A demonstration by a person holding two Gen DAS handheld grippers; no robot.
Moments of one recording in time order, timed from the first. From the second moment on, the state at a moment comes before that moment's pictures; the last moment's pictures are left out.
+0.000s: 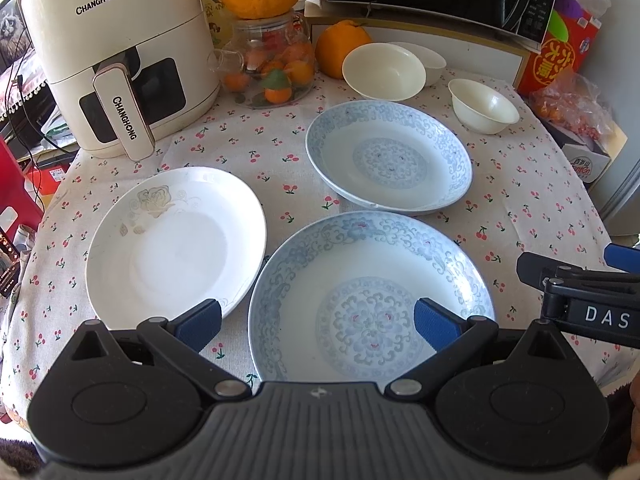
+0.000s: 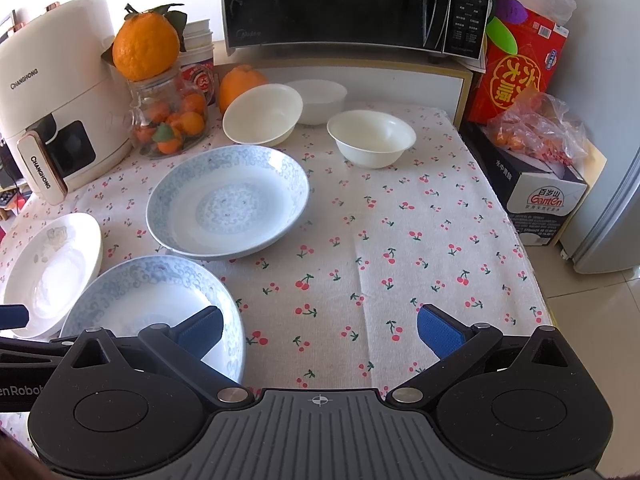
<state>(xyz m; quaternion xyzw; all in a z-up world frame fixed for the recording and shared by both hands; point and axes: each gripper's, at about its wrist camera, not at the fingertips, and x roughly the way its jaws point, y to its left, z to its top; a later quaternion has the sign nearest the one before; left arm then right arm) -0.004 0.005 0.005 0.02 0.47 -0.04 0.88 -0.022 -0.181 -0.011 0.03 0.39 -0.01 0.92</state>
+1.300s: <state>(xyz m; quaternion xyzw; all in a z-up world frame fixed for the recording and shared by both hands) -0.002 0.008 0.007 0.03 0.47 -0.03 0.88 -0.021 -0.179 -0.013 0.02 0.40 -0.01 0.92</state>
